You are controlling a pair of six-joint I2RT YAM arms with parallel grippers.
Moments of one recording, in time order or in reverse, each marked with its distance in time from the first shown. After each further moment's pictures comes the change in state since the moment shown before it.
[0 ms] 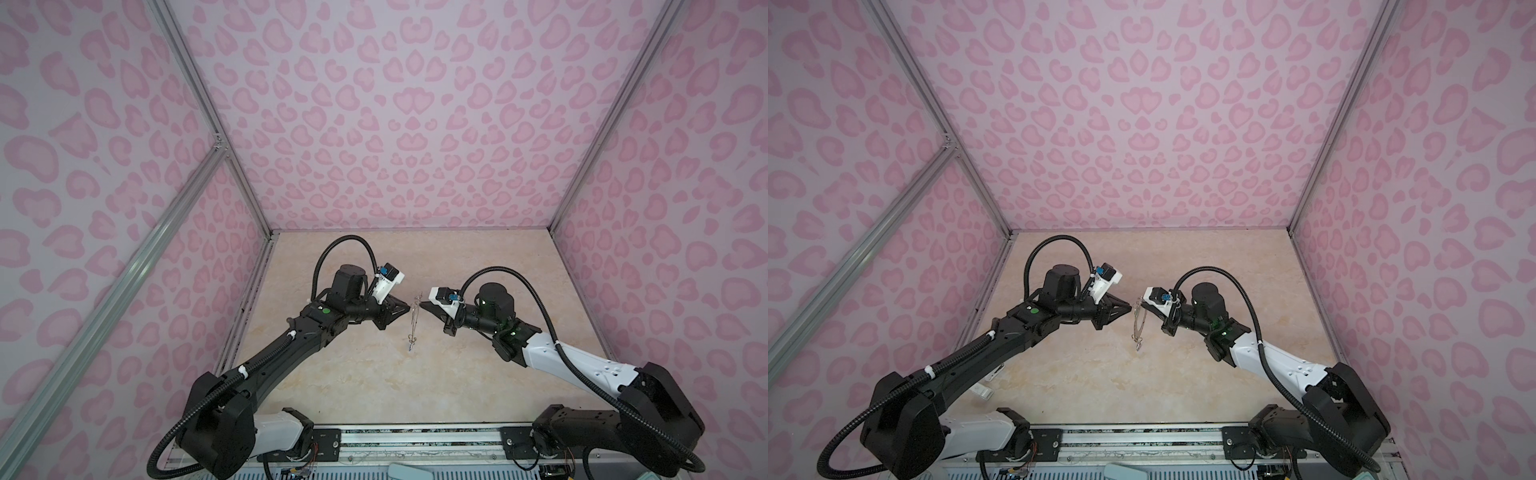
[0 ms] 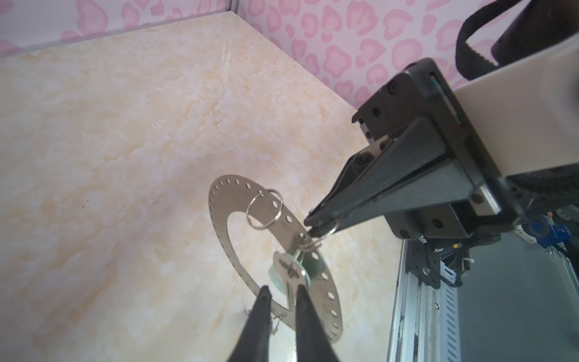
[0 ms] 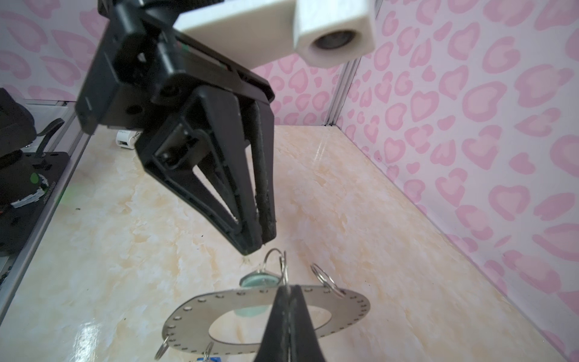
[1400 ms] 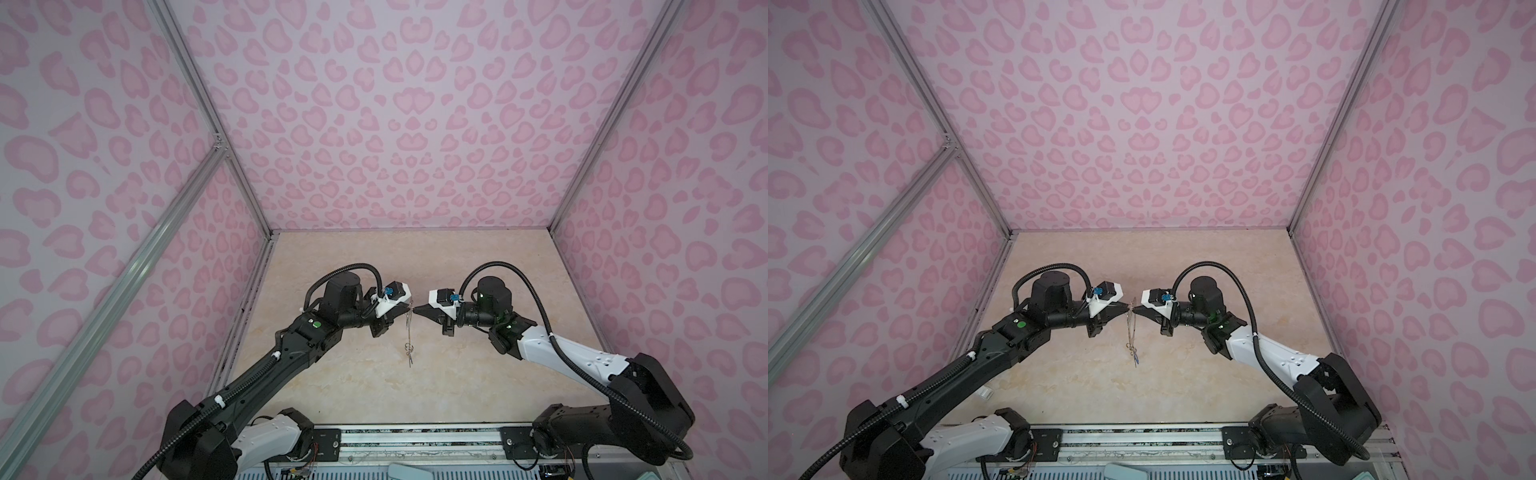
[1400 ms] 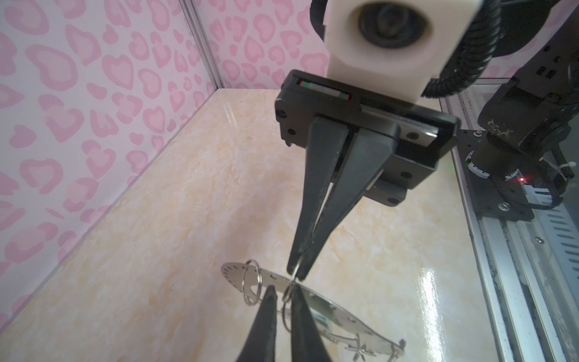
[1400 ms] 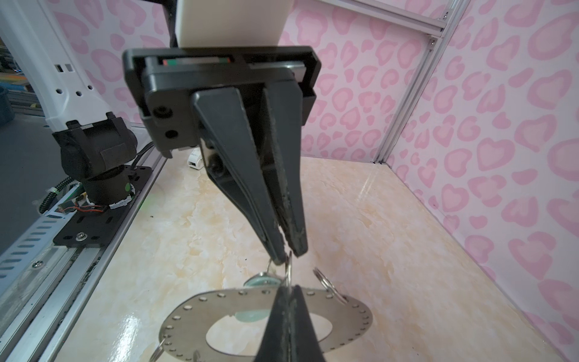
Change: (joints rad) left arm -0.053 -0.139 -0.043 0.030 -0.063 0.457; right arm -0.013 0.063 0.053 0.033 -0.272 -0.009
